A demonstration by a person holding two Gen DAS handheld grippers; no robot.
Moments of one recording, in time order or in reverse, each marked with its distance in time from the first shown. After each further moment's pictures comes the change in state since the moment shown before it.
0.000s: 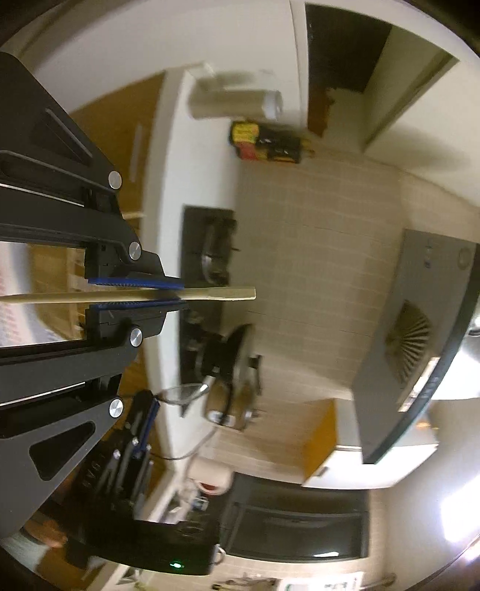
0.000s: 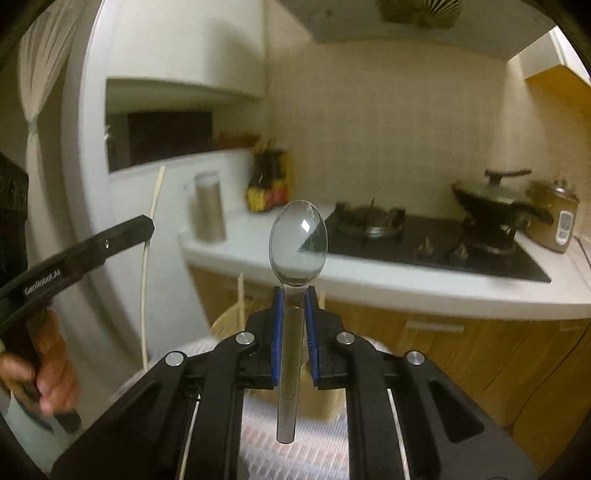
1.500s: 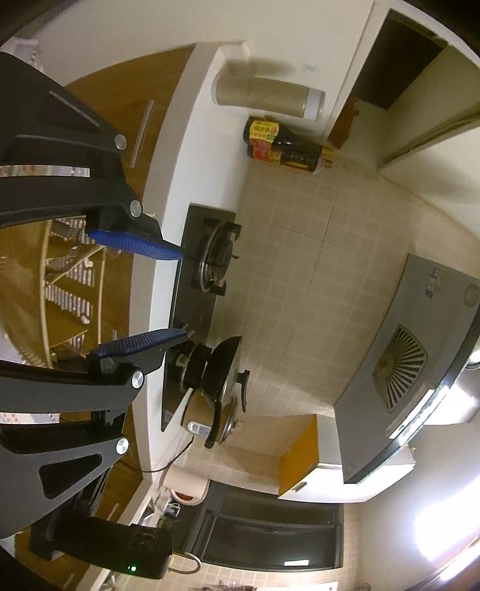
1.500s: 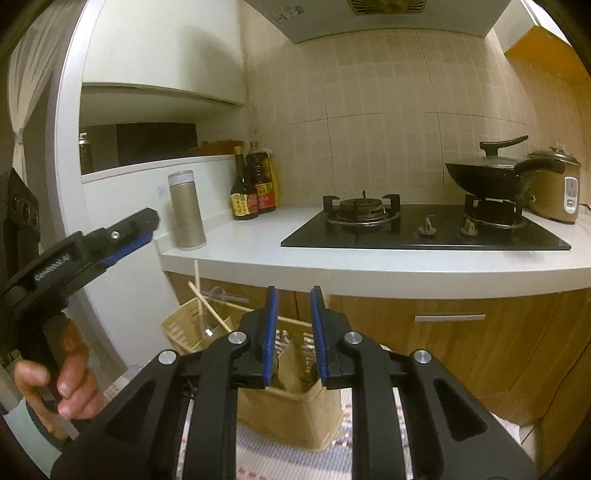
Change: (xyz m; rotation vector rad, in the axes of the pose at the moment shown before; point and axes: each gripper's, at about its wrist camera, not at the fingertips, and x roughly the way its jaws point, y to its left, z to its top) left arm 0.051 0.046 -0.052 -0.084 -0.069 0.002; right arm 0.044 -0.035 -0.069 0.067 -0.040 0.034
